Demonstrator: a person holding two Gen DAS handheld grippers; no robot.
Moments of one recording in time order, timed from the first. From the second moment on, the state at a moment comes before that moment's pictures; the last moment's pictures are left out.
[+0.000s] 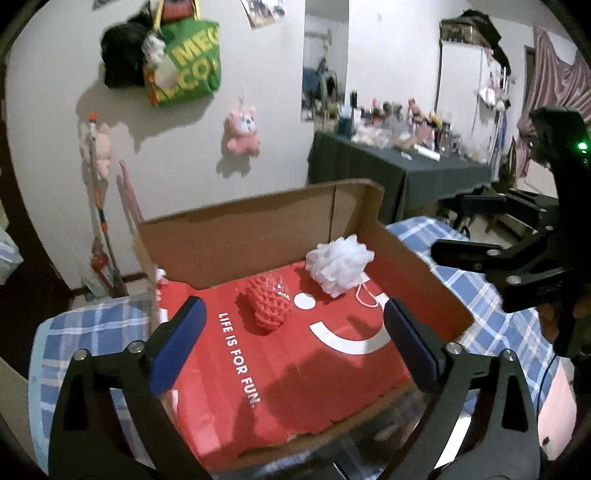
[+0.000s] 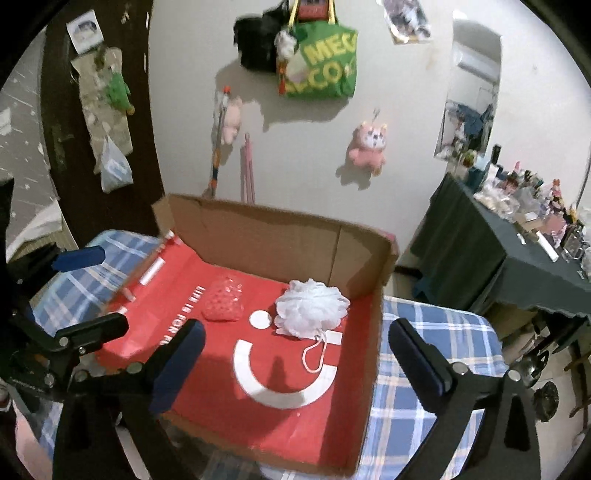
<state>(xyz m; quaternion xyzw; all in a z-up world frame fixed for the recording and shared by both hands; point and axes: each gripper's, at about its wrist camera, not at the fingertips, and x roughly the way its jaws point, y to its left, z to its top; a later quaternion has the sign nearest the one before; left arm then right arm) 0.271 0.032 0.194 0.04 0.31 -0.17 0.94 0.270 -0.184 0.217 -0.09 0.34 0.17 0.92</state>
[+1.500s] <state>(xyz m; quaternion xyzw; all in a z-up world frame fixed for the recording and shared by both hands) 0.005 0.013 0.079 0.00 0.22 -0.10 0.97 -0.020 -0.221 0.080 -0.04 0.23 0.07 0.97</state>
